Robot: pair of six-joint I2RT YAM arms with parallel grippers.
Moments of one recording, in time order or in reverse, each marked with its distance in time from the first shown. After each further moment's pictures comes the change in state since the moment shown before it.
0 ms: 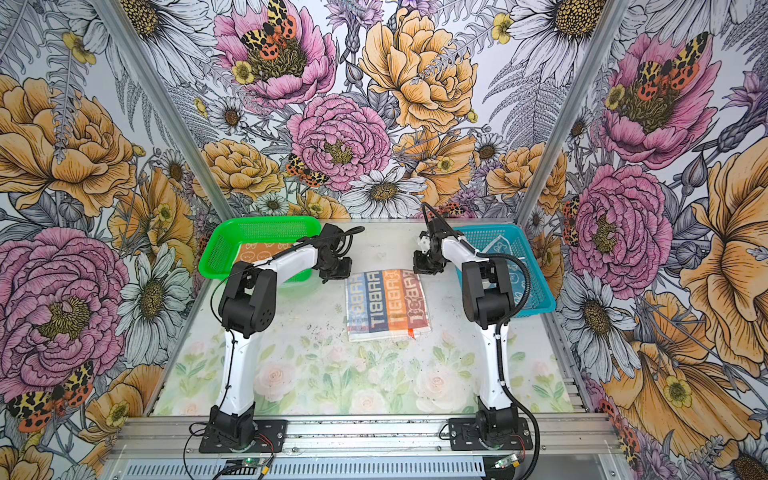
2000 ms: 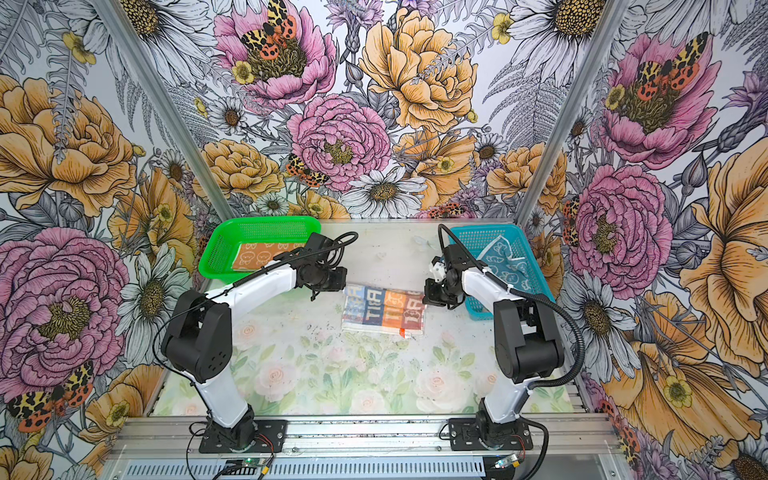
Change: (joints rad) left arm -0.092 -0.482 -0.451 0.112 0.005 -0.055; right arm 0.009 -0.584 -0.696 0.089 -0.066 0.084
